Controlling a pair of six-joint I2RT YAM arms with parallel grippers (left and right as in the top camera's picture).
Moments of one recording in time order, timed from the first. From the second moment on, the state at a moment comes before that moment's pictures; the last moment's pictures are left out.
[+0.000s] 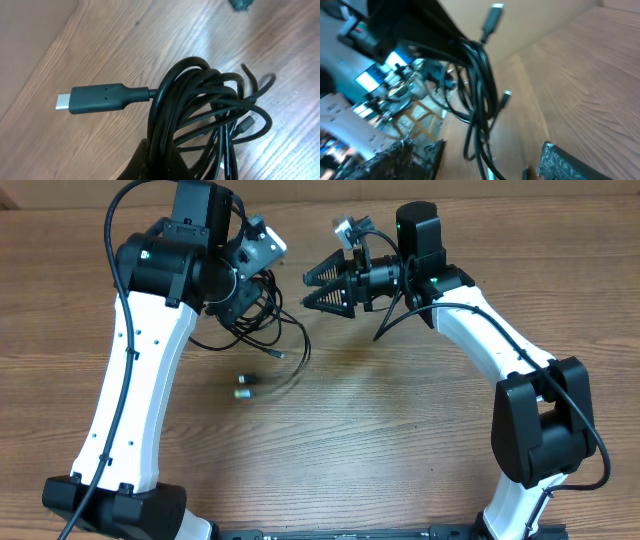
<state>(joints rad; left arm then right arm) -0.23 1.70 1.93 -1.31 0.01 0.62 0.32 1.96 1.47 0.03 -1.36 0.11</state>
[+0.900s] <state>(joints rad) -0.23 1.70 1.93 -1.33 0.29 0.95 0.32 1.96 1.47 0.04 -1.33 0.09</state>
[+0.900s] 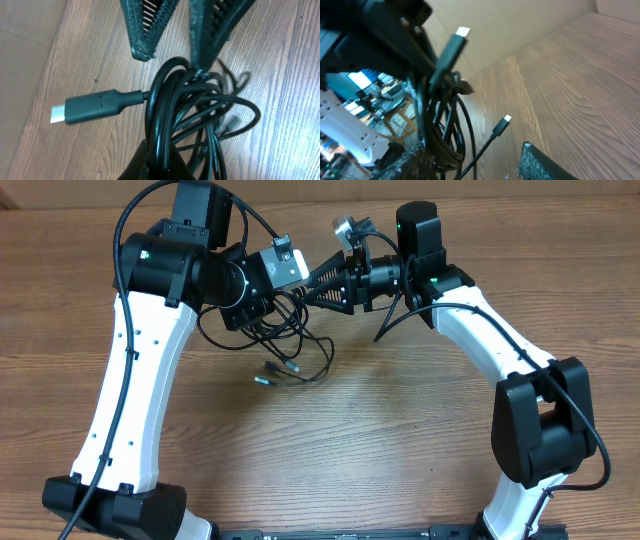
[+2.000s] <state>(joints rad) -0.23 1.77 1.93 -1.21 0.50 0.86 0.31 1.96 1.47 0.03 -1.22 0.12</state>
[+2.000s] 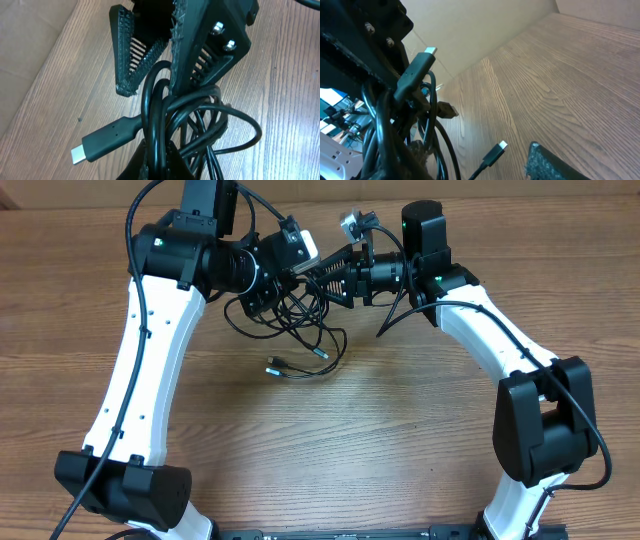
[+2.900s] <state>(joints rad) -0.23 1.79 1.92 -1.24 0.51 0.79 0.30 1.96 1.47 0.03 -1.26 0.20</state>
